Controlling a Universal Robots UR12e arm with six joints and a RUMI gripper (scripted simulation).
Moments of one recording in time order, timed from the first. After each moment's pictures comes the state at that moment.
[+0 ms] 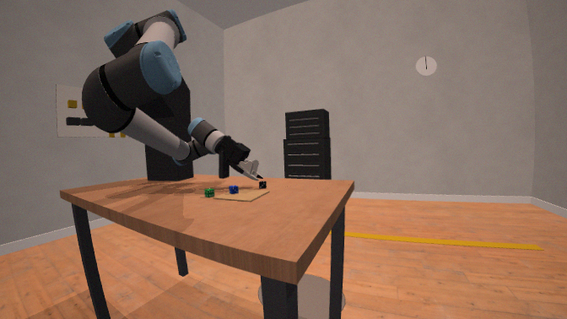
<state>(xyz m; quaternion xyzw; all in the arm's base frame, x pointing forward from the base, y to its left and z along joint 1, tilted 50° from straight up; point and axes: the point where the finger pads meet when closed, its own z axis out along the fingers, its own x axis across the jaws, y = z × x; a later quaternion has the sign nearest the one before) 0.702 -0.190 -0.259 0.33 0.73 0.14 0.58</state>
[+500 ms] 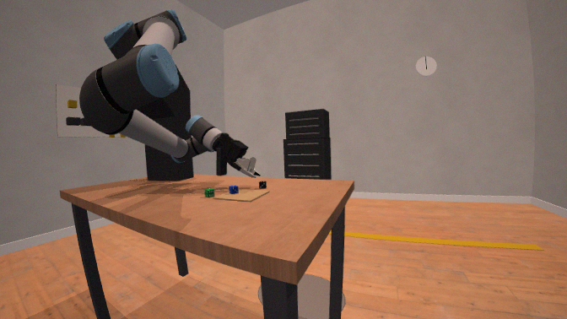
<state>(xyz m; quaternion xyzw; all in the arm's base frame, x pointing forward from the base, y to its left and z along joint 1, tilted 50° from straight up) 0.689 -0.185 -0.253 0.33 0.73 0.14 0.58</state>
